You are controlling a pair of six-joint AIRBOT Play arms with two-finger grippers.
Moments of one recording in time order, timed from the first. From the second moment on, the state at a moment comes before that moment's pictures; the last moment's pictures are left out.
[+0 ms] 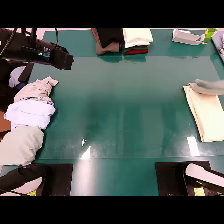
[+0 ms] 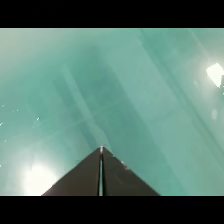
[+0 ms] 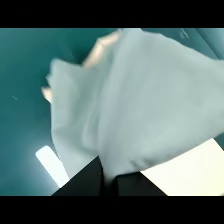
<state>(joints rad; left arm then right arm) -0.40 -1.16 1.65 1.39 -1.25 -1.48 -0.59 -1.22 1.62 -1.54 1.50 1.75</state>
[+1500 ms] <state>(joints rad) -0.40 -1.16 1.65 1.38 -1.23 -1.48 0.12 -1.10 1.26 -1.29 1.25 1.67</state>
